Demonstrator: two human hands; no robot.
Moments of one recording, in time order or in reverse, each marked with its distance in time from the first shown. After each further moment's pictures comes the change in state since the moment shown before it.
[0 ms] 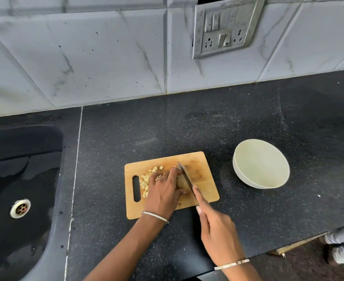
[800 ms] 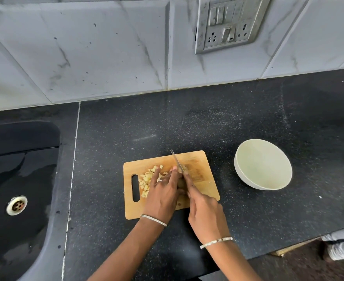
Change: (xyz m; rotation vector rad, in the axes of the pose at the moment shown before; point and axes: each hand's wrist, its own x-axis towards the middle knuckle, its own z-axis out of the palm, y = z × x) left_hand -0.002 -0.008 0.012 0.184 0.127 0.140; right_hand 0.037 -0.015 0.015 -0.093 -0.009 0.038
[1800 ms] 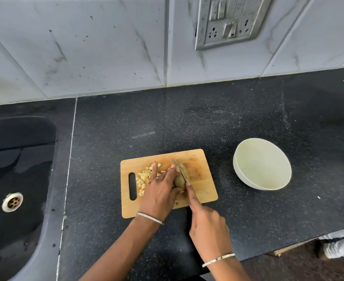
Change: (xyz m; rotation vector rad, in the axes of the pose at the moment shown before) left_hand 0.007 0.012 -0.030 -0.175 -0.149 -0.113; right_hand -0.026 0.010 0.012 -0.193 -0.029 0.063
